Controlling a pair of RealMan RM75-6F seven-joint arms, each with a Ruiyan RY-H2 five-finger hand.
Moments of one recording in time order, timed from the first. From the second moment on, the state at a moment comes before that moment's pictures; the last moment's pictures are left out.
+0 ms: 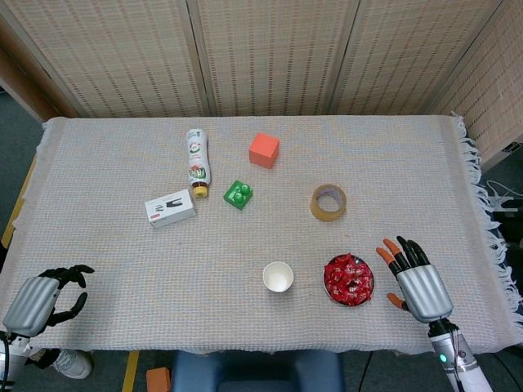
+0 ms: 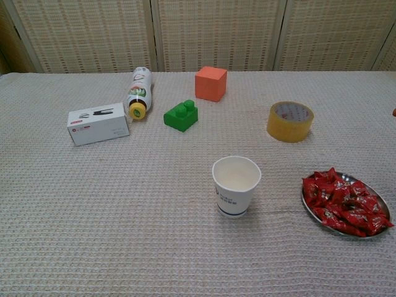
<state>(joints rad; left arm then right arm) -0.17 -1.05 0.04 -1.66 1.61 1.40 -0.18 0.18 -1.27 -0.01 -1.62 -1.60 1.39 -0.35</state>
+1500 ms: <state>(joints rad) -0.16 -1.03 0.04 -1.67 1.62 1.41 -0.18 0.41 -1.38 0.05 -1.61 -1.43 1.04 -0.49</state>
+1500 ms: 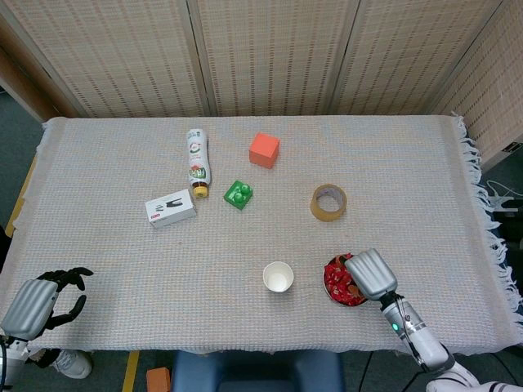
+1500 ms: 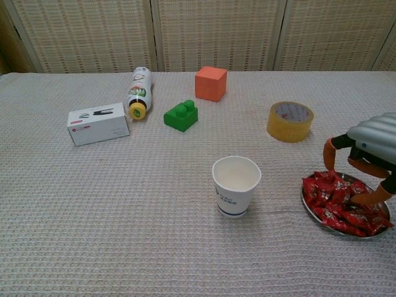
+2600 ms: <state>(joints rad) -0.16 -1.03 0.04 -1.67 1.62 1.41 -0.18 0.45 -1.43 0.01 -1.46 -1.41 1.02 -0.38</state>
